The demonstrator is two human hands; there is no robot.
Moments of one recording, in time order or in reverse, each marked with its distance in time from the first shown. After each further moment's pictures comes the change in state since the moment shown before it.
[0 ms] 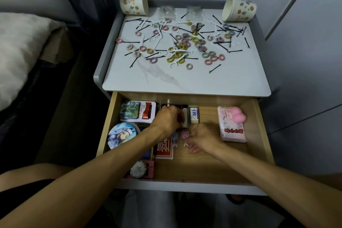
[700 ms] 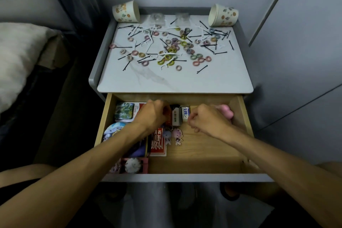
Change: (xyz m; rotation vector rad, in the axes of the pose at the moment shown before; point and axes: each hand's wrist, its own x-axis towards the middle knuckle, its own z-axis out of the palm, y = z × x) left_hand -0.020 0.008 -0.032 0.139 0.085 0.053; right_hand -0.026 -0.023 -0.055 -0.346 0.194 -0.242
